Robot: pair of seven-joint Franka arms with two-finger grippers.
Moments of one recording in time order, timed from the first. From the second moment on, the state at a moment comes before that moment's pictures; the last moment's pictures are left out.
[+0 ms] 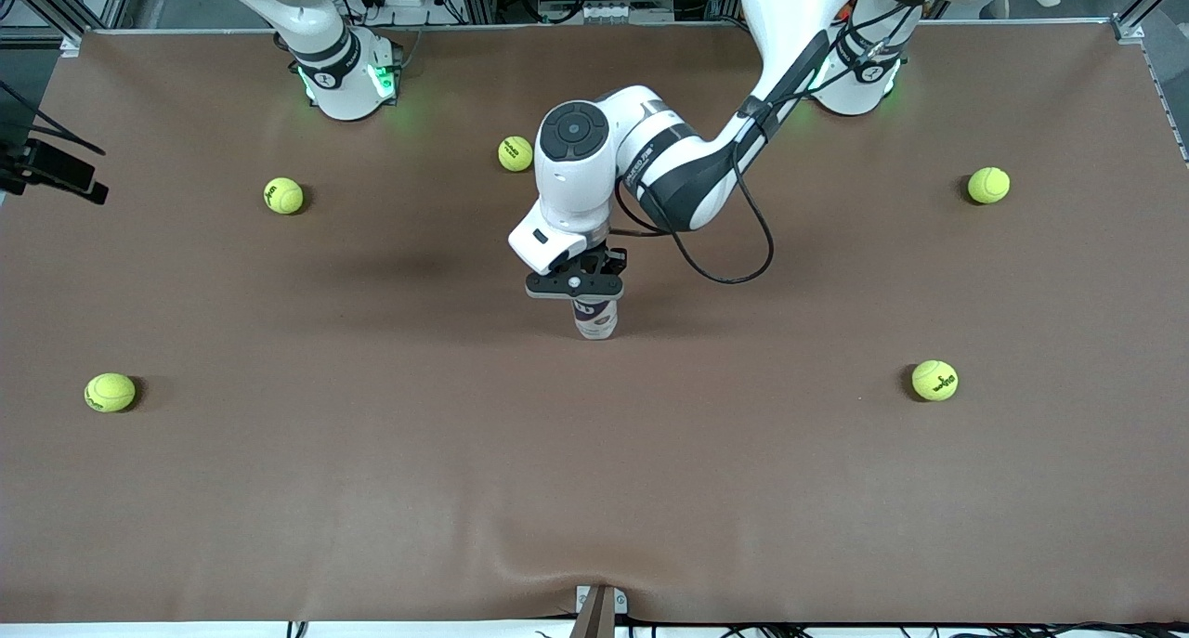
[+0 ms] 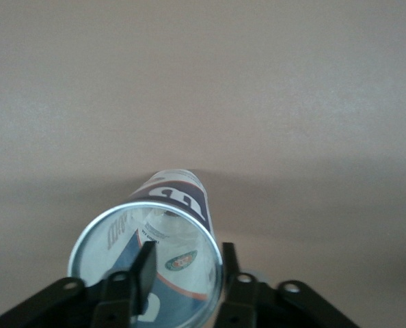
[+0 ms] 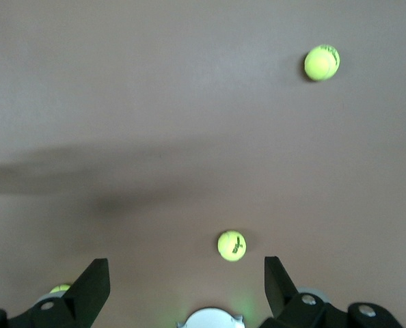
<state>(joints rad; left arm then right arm) -0.67 0.68 -0.24 -1.30 0.19 2.05 -0.89 -0.01 0.01 -0.09 -1.47 0.00 1.36 0.04</state>
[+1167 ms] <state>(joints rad) -0.28 0.22 -0.23 -1.32 0.16 1.66 -0.74 -0.02 0.01 -0.09 -1.47 0.00 1.33 0.04</state>
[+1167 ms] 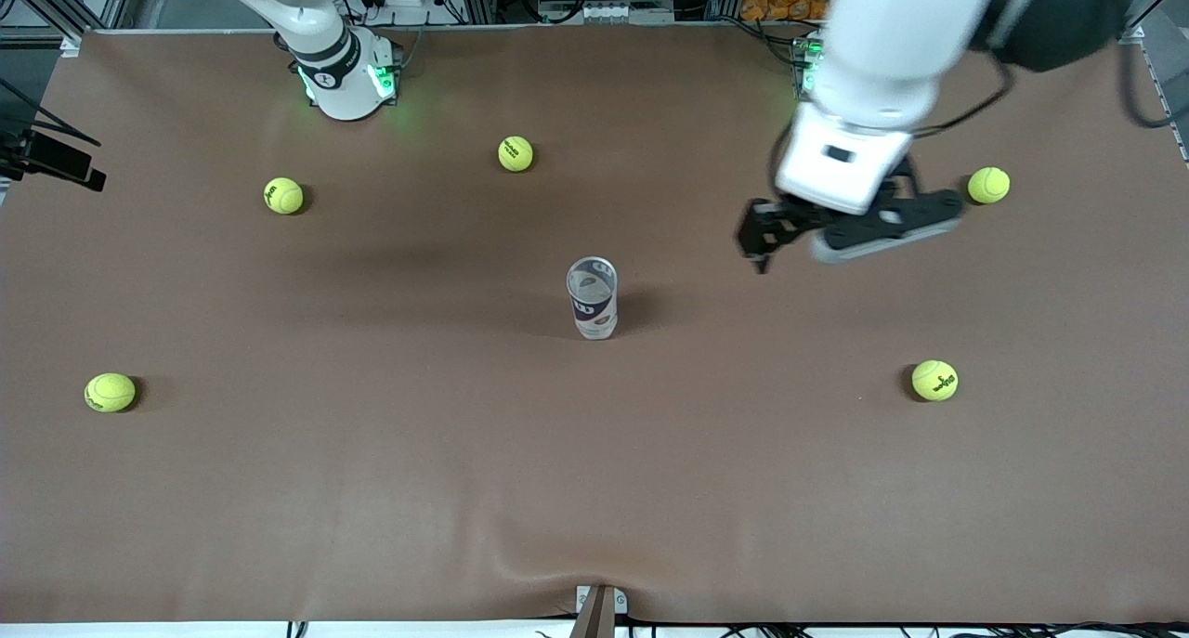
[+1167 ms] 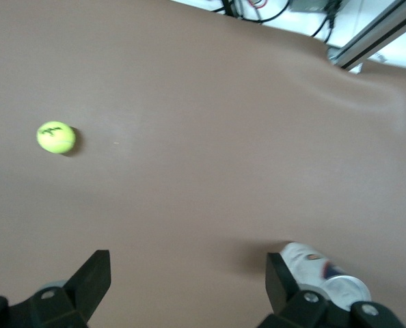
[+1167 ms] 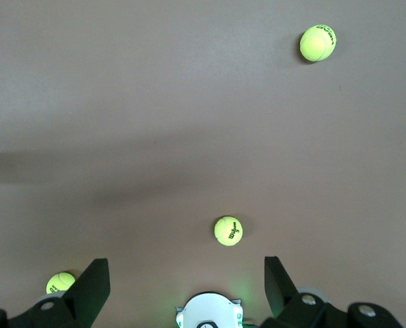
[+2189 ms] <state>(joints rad) 0.07 0.06 -0.24 -1.55 0.05 1.62 -0.27 -0.02 0.01 -0.09 -1.46 0.00 1.34 0.04</state>
